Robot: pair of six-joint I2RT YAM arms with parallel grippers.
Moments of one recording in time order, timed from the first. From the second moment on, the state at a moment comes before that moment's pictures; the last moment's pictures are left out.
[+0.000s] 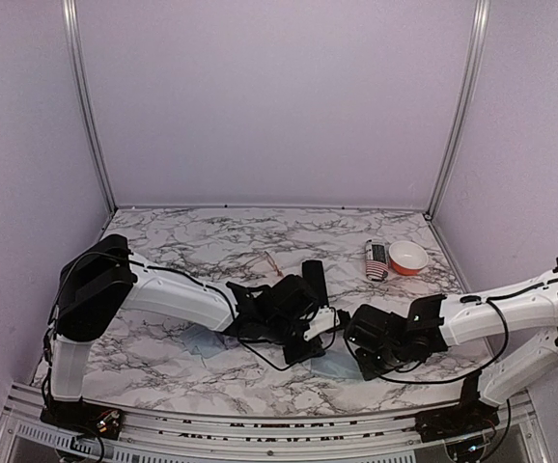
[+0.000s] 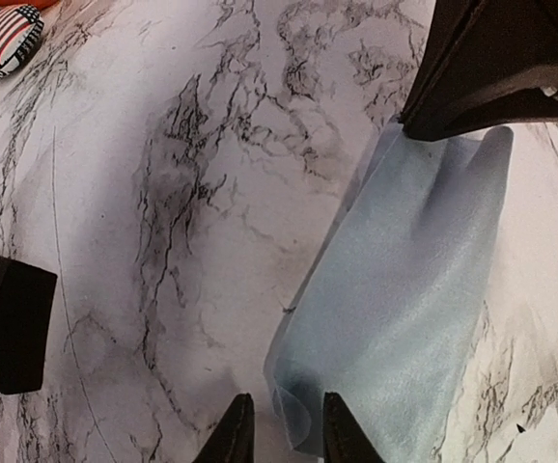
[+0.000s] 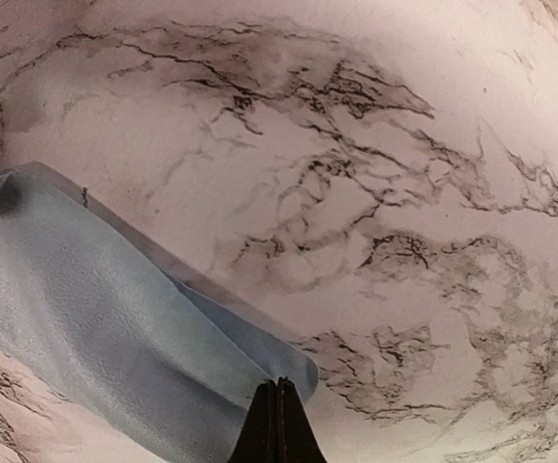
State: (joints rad) left arm -1.15 2.14 1.39 -0.11 0.16 0.23; right arm 1.10 1.36 0.67 -0.68 0.33 0.77
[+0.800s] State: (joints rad) left arm -1.16 2.08 1.35 -0.10 0.19 0.20; right arm 1.10 1.34 0.66 -0.70 0.32 0.79
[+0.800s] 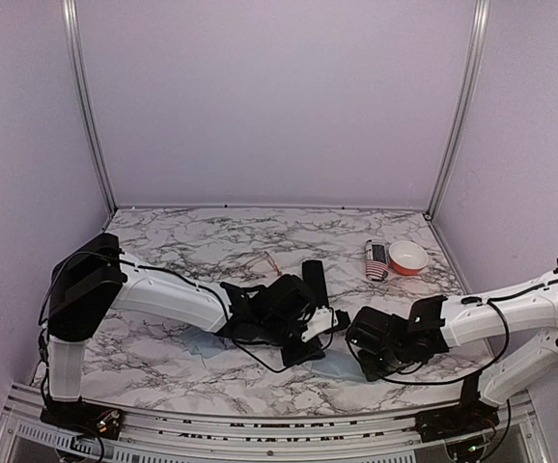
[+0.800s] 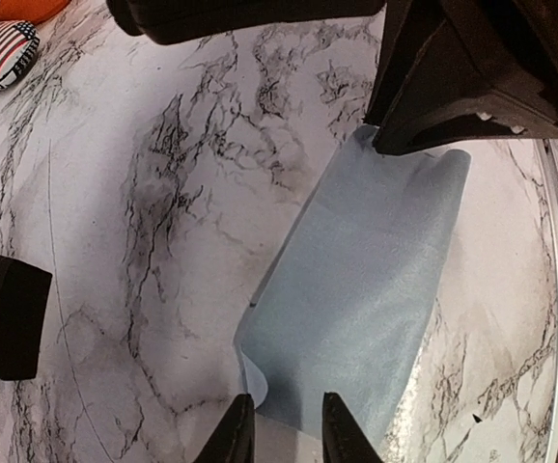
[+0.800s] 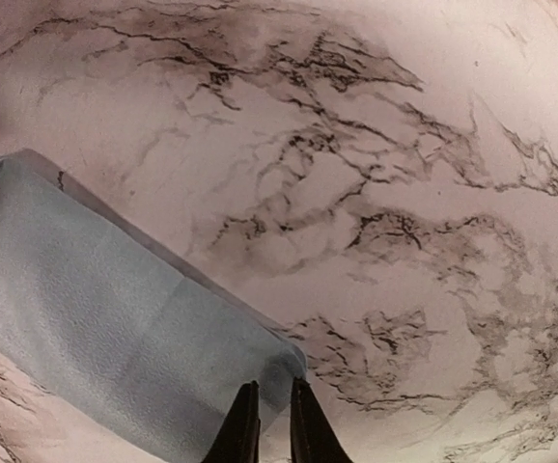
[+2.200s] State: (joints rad) left arm -1.24 2.06 1.16 0.14 0.20 0.57; right arm 1.07 1.15 0.53 -0.48 0.09 0.92
